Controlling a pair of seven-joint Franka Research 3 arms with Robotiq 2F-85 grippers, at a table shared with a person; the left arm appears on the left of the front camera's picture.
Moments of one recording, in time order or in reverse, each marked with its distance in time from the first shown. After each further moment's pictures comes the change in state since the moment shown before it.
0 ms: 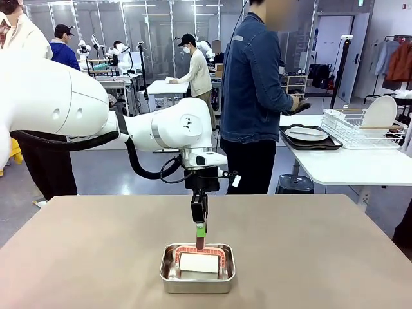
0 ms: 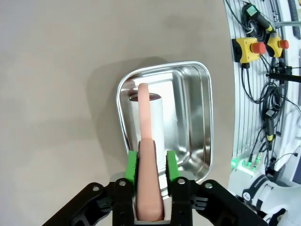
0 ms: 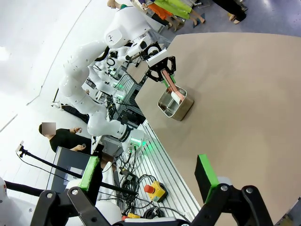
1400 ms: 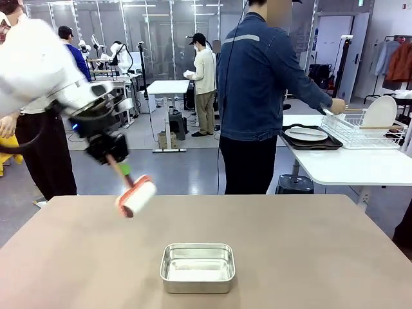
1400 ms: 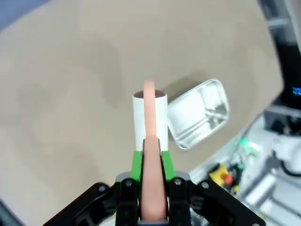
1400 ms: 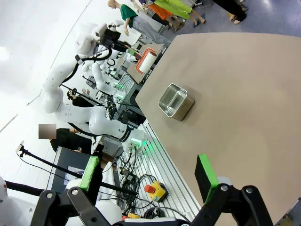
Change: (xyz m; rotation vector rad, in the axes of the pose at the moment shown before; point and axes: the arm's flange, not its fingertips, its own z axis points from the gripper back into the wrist) left arm -0.249 -0.146 0.137 0.253 -0.591 1.206; right arm 0.000 0.001 0.001 0.002 0.000 0.000
